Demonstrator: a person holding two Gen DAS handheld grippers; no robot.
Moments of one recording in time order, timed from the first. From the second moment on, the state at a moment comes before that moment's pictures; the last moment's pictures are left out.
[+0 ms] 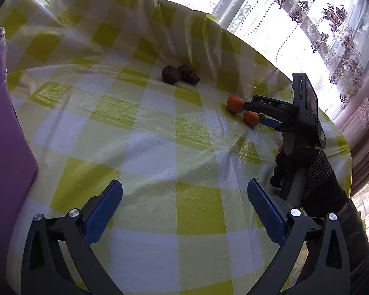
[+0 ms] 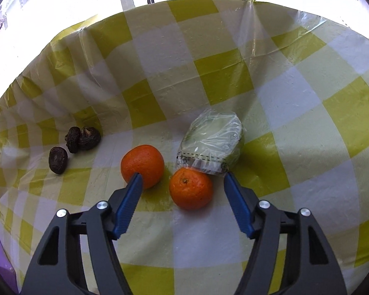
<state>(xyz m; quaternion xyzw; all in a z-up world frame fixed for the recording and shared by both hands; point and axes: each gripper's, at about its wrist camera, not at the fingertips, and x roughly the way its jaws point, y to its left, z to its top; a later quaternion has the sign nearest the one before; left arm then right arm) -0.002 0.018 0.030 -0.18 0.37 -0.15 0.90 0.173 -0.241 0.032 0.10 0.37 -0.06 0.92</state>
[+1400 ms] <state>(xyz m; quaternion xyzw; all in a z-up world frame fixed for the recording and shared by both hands) 0.229 -0.160 0.043 0.01 0.42 -0.21 0.89 0.039 -0.276 0.007 0.21 0.35 -0.02 0.91</state>
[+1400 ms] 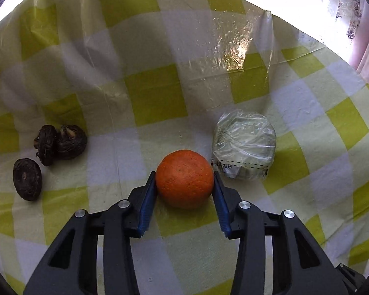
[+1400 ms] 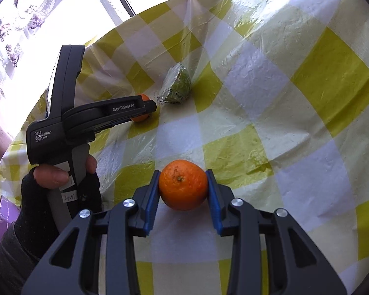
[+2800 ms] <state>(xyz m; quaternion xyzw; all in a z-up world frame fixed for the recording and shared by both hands) -0.059 0.012 0.042 -0.10 0.33 -0.14 0.93 -0.051 -0.195 0.002 0.15 0.35 -0.02 0.92</state>
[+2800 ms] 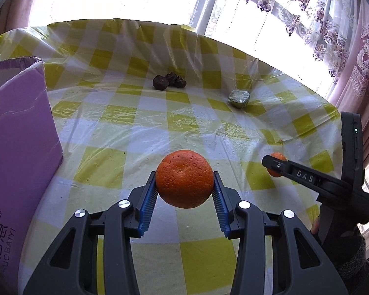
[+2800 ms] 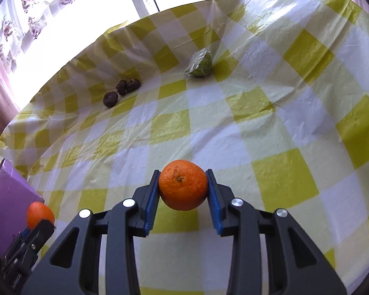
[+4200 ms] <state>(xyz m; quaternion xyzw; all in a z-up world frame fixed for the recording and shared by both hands) -0.281 0.145 0.152 -0.09 0.05 0.08 0.99 -0.192 0.046 0.107 0.01 0.19 0.29 0.94</state>
